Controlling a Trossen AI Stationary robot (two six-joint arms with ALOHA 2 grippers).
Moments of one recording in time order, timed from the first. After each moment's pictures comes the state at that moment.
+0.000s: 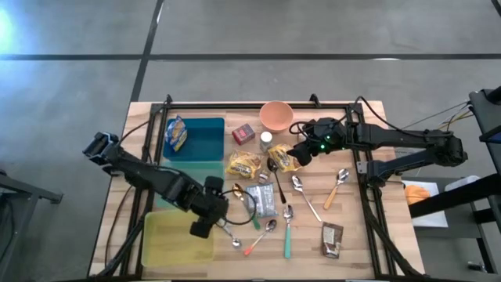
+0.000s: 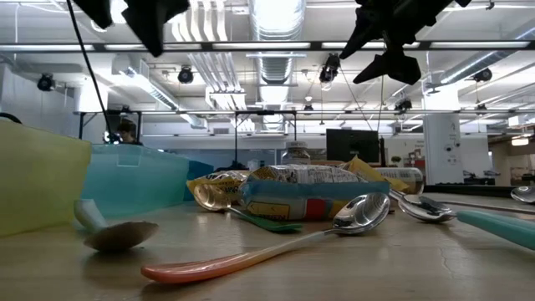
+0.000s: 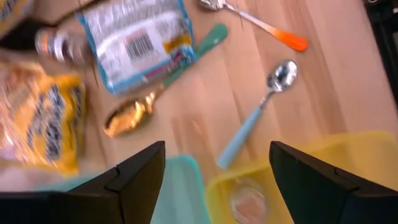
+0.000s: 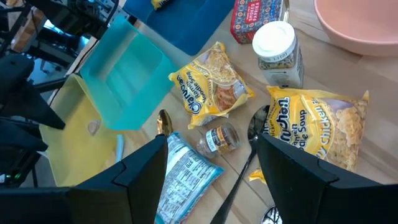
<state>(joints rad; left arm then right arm) -0.45 1.59 1.34 -0.95 -0.14 -0.15 -0.15 1.11 0.93 -0.50 -0.01 0.81</state>
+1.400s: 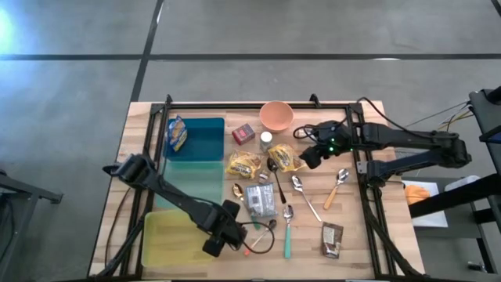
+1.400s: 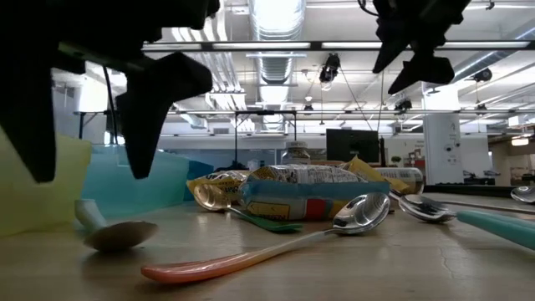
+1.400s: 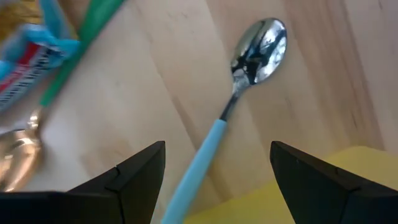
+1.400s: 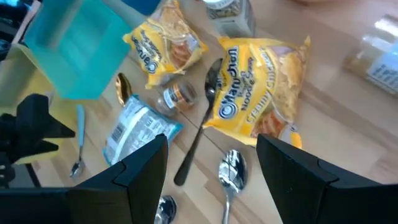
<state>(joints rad) -0.52 2.00 1.44 -0.89 -0.04 -0.11 -0.15 1.04 0.93 -0.76 0.01 0.84</state>
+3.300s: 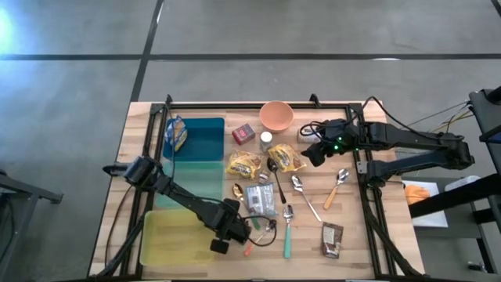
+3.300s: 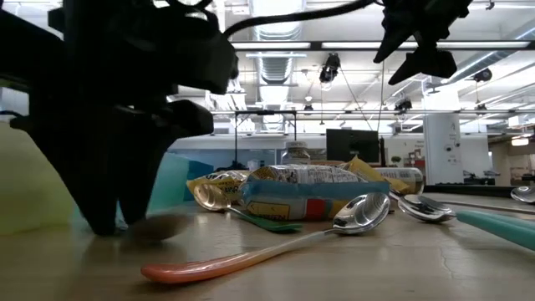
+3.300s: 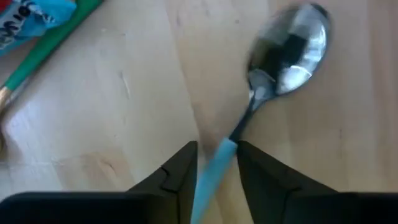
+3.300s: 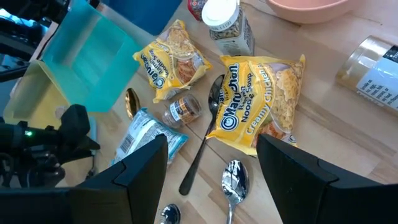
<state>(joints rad) -0.48 2.06 1.40 -0.82 -0.02 -0.23 -0.15 0.98 0.93 -0.75 0.04 0.85</state>
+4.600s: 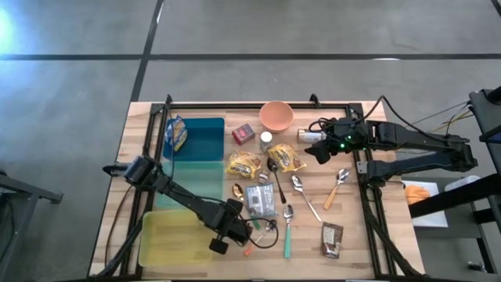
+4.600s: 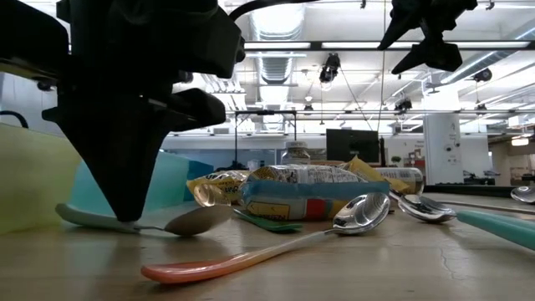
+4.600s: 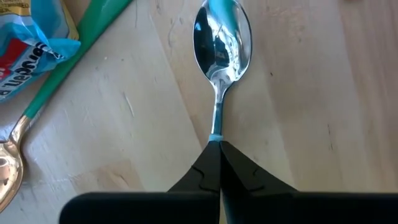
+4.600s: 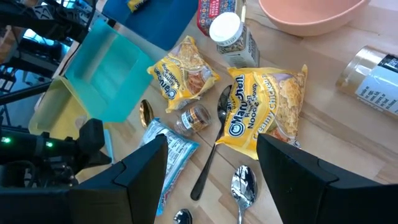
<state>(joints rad) -0.48 2.06 1.43 -0.83 -0.03 -0.13 -0.15 0.91 0.93 -0.75 0.05 0.87</state>
